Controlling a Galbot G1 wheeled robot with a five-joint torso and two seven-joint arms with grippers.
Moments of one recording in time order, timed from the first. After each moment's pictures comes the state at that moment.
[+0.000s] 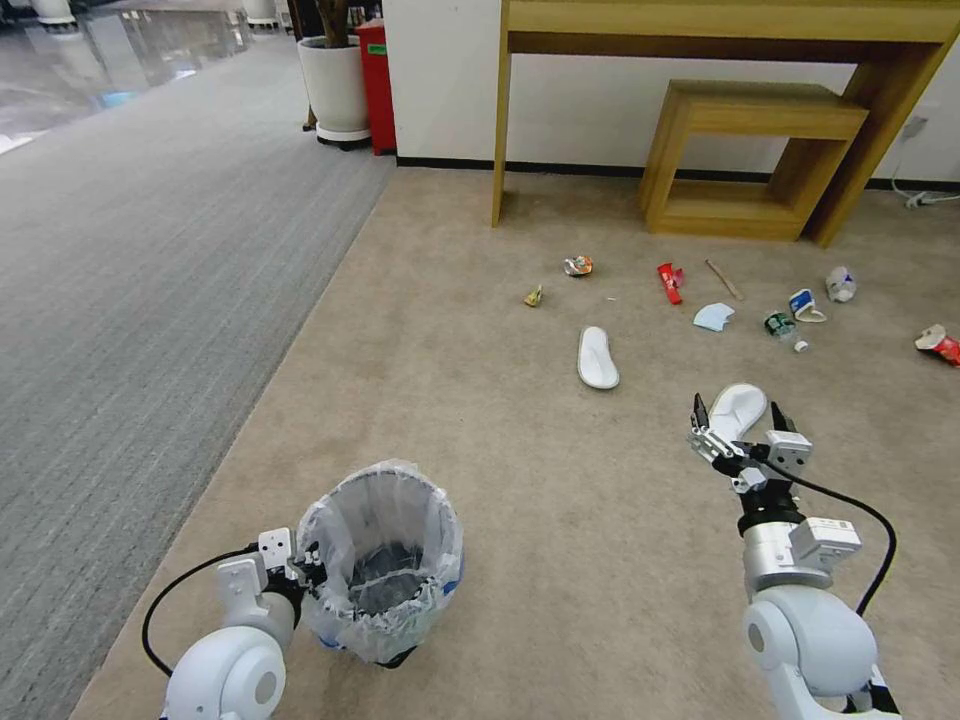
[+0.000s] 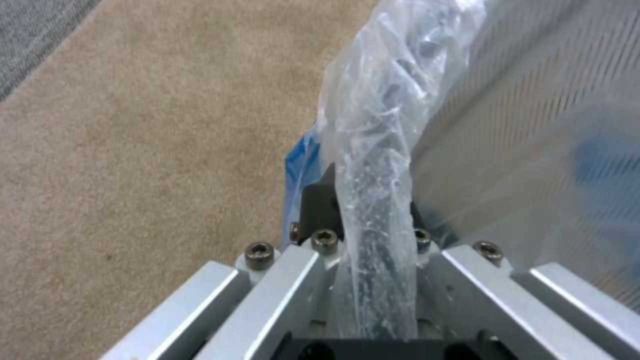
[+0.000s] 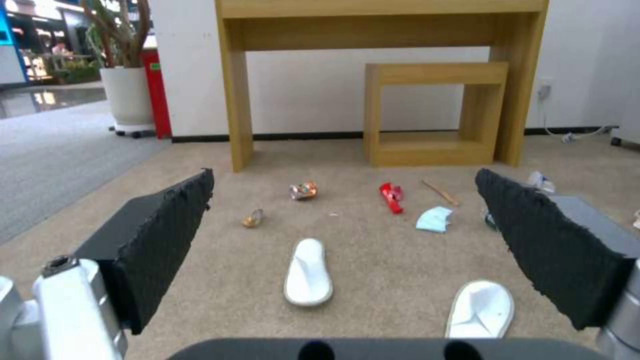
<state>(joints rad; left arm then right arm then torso) 1.53 -1.24 -0.52 -2.10 -0.66 0.61 -0.44 -1.44 1.31 0.66 2.06 0.29 0.00 0.14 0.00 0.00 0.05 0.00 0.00</state>
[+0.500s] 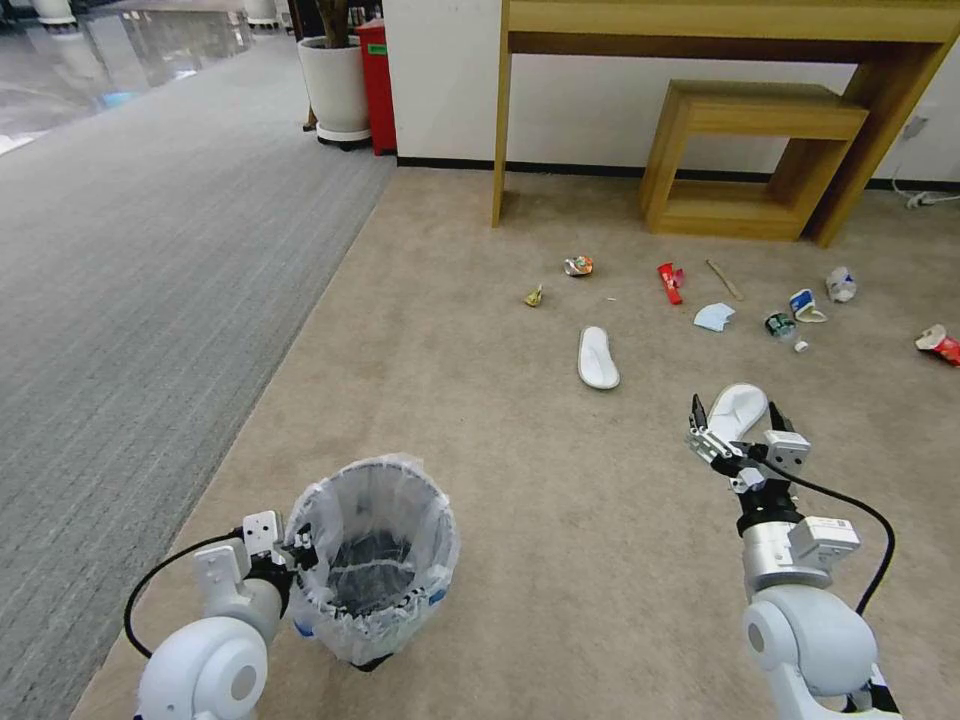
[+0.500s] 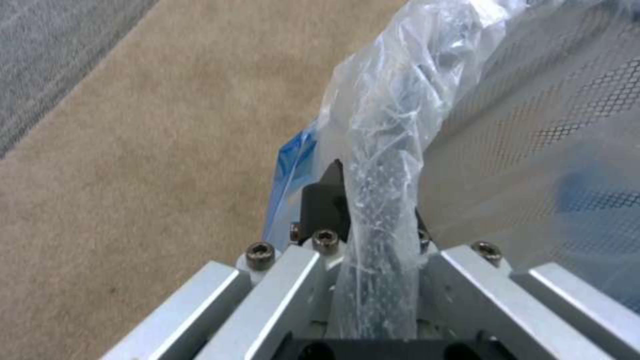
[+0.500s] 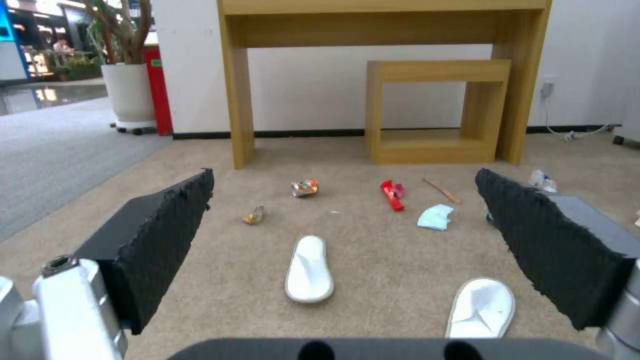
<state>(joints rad) 1.54 -1.22 -0.56 -2.19 -0.73 0.63 -0.45 -1.44 1.31 0.66 2.06 0.29 -0.01 0.13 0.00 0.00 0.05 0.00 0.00</state>
